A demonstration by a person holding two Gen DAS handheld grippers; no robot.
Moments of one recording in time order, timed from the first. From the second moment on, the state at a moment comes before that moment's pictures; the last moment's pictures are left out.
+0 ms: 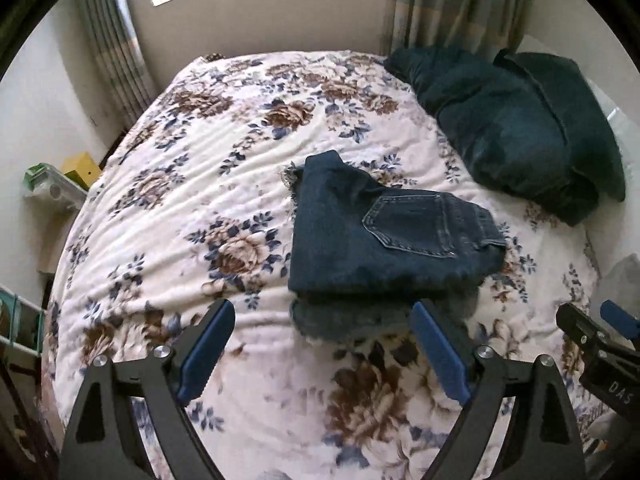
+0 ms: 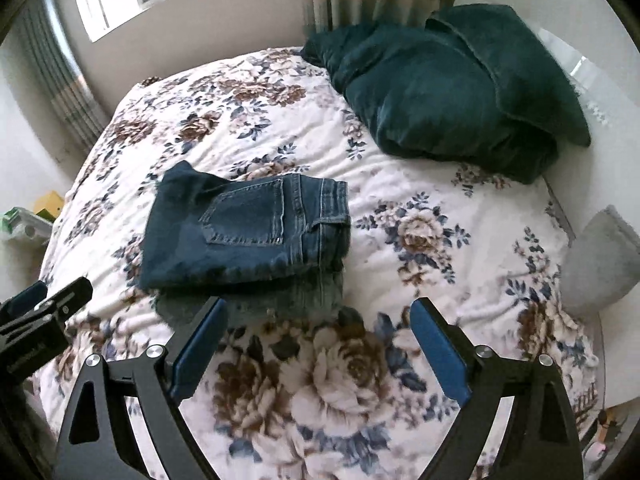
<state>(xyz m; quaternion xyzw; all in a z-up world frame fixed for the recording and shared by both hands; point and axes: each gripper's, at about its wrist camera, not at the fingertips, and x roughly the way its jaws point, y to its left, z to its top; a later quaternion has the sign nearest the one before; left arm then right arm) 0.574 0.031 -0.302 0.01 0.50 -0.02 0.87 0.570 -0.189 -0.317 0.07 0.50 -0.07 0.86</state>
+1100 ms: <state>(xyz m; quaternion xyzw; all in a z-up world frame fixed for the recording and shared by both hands) 0.228 0.013 -0.060 0.01 0.36 0.02 0.93 0.168 -0.187 -0.006 0.00 0.37 0.01 0.93</state>
